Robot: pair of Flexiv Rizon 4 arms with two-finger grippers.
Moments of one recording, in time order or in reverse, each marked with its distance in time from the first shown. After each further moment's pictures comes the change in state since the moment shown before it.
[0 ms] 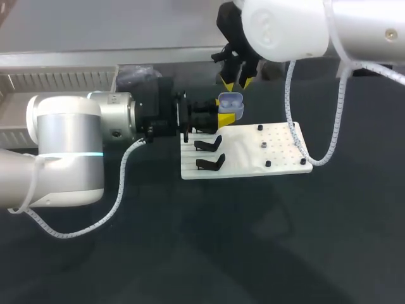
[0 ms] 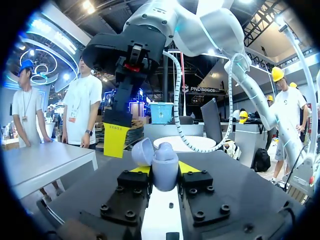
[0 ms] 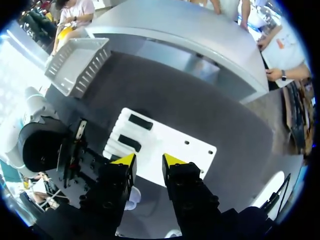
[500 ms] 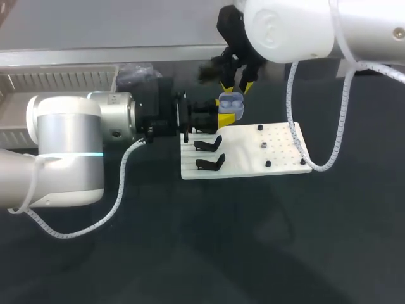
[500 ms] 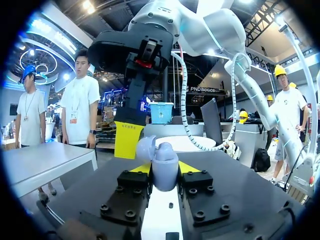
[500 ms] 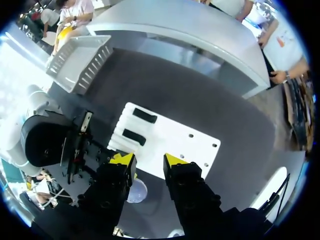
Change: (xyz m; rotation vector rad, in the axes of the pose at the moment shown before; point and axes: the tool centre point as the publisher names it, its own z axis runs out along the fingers) left arm 0.000 0.000 0.000 0.000 0.000 0.000; right arm 0.014 0.009 -0.003 -0.017 0.011 0.022
